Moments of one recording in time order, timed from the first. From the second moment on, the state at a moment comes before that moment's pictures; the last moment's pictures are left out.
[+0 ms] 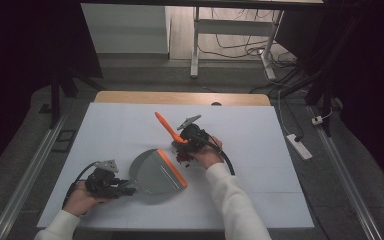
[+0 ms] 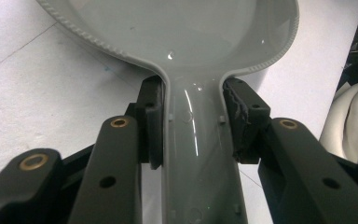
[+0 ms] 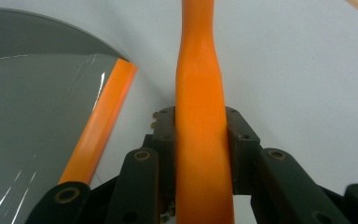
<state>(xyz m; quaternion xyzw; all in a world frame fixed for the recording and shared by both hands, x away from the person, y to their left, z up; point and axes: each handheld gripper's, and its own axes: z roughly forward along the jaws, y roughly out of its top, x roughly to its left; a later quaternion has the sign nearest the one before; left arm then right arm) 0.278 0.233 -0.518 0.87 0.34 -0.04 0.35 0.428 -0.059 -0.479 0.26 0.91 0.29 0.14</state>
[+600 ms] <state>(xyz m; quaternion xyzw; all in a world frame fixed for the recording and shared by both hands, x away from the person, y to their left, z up) 0.278 0.231 -0.520 0.87 0.34 -0.04 0.35 0.399 -0.041 -0.482 0.22 0.92 0.31 0.13</state>
